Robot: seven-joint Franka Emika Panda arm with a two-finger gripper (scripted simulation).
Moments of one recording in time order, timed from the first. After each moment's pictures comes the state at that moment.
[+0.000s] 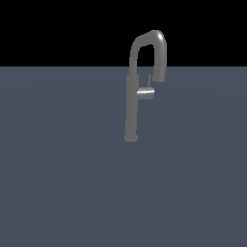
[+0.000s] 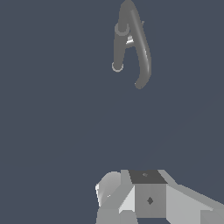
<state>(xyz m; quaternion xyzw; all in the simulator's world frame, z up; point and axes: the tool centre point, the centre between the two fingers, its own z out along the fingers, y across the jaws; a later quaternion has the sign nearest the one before) -0.256 -0.013 0.503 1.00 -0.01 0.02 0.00</state>
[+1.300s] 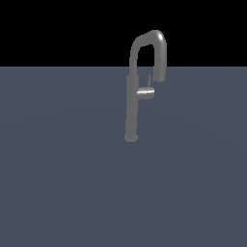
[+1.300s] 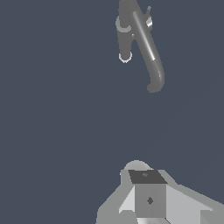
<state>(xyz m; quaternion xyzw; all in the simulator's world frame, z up) -0.186 -0.010 0.503 0.99 -0.08 -0.08 -0.07</state>
